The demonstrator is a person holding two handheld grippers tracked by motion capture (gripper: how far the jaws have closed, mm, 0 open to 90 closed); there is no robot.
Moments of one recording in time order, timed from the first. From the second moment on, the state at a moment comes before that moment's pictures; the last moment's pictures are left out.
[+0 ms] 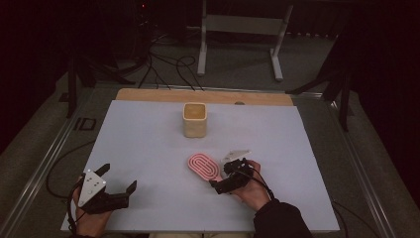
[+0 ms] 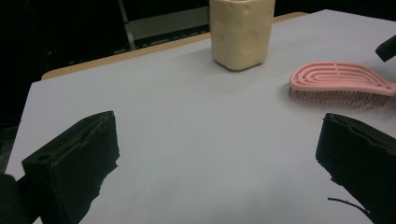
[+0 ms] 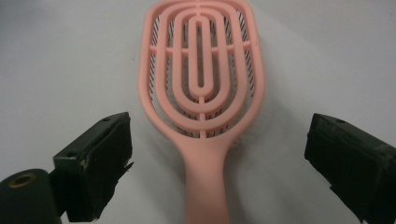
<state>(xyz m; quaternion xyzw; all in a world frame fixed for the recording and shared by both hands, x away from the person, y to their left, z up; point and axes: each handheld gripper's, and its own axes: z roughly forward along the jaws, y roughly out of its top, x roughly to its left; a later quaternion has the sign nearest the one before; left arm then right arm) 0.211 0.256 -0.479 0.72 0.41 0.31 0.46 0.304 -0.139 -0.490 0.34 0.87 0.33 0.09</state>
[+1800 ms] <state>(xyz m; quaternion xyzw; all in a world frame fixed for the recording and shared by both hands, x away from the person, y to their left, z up) 0.211 0.256 -0.480 0.72 0.41 0.31 0.46 0.311 -0.119 -0.497 0.33 0.92 0.21 0.05</state>
